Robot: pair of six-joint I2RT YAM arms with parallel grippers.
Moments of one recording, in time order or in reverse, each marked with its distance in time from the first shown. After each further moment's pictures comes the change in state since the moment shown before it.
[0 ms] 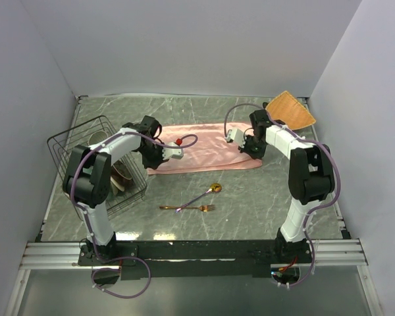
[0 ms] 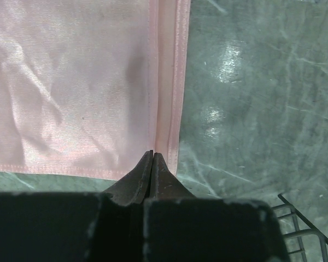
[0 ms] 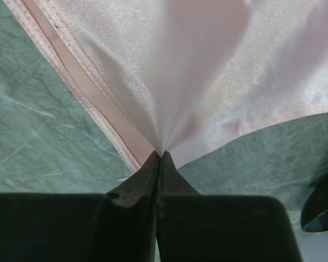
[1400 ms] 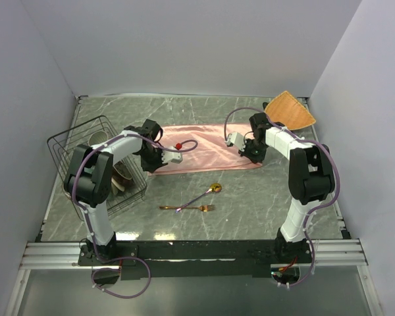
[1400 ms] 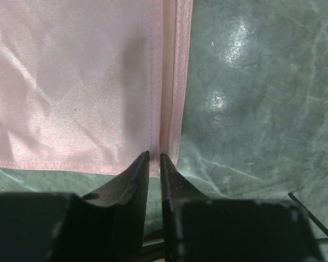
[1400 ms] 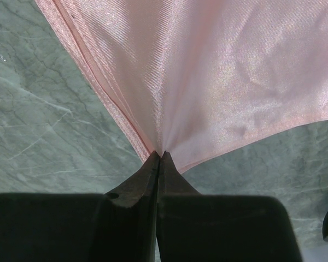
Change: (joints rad) left arm -0.010 0.011 -0.038 0.023 -0.084 0.002; right arm 0.000 -0.001 -0.039 -0.015 -0.009 -0.010
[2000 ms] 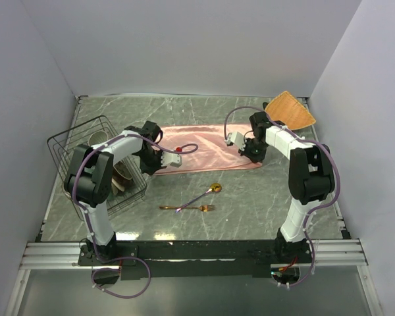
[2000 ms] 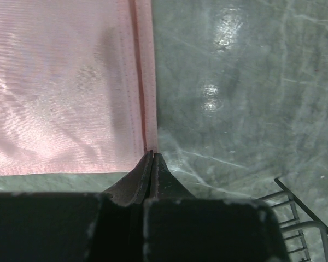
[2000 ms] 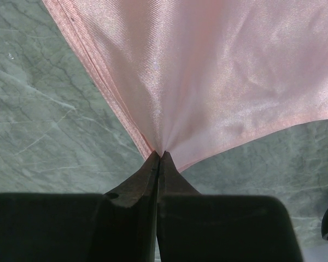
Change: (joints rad) left arm -0.003 0.002 -0.002 -0.064 0.009 0.053; right arm 0.000 0.000 0.021 -0.031 -0.007 0.000
